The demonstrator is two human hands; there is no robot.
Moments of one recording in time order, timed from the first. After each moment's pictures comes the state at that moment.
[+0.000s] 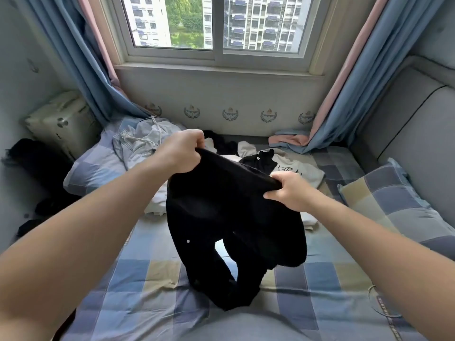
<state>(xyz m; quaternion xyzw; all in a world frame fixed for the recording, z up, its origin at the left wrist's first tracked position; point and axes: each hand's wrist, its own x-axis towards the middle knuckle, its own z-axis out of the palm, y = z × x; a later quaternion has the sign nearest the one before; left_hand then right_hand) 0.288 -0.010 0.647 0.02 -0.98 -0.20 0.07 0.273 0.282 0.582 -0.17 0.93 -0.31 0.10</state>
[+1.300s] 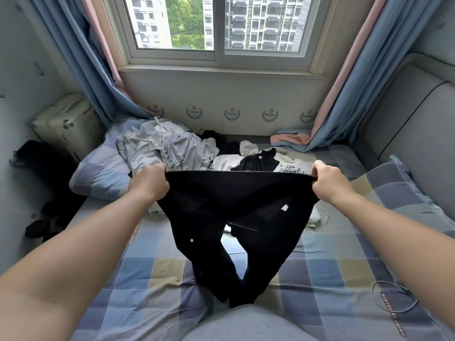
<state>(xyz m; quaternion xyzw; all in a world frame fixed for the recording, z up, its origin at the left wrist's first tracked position) 0.321 -0.087 0.557 0.15 -0.99 -0.08 0.03 0.251 0.348 0.567 -0.01 0.99 -0.15 -0.01</state>
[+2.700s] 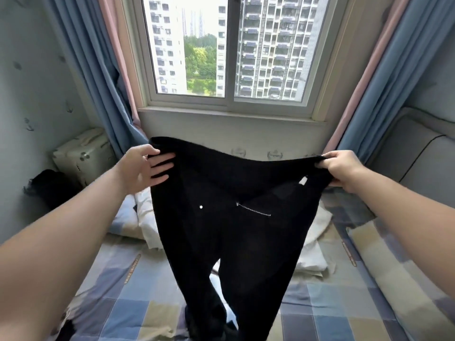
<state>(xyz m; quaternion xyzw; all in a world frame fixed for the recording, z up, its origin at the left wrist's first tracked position) 0.300 -0.119 0.687 0.18 -0.61 -0.77 -0.02 0.196 0.325 0.701 0.07 0.84 -0.54 0.01</state>
